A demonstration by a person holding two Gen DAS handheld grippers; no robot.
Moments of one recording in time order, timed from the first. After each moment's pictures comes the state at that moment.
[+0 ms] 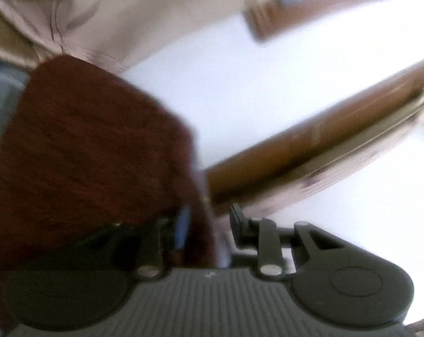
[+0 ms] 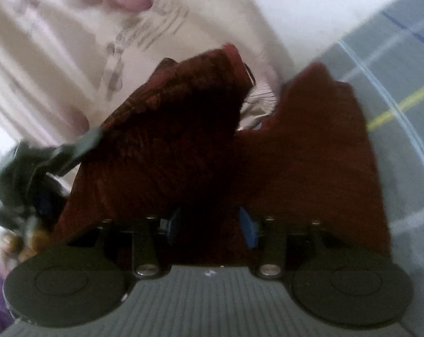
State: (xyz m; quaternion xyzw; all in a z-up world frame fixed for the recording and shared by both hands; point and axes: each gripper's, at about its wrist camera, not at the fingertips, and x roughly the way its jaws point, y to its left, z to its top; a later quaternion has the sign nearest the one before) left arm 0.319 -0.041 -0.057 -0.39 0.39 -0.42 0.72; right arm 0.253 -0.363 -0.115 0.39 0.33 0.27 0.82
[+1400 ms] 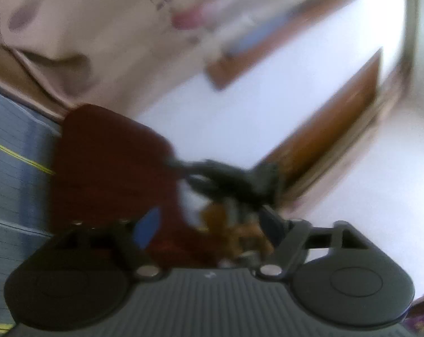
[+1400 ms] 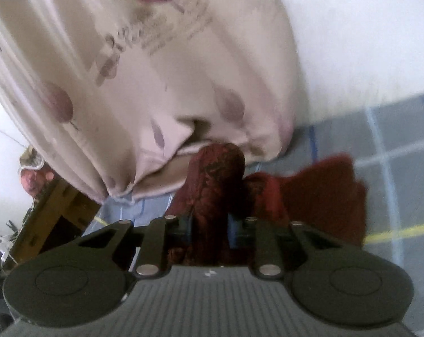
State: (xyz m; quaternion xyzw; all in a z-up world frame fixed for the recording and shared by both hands) left arm 0.216 0.024 -0.073 -0.36 0.24 -0.40 0.81; right arm 0.338 -0.354 -0.038 0.24 0.36 0.26 0.86
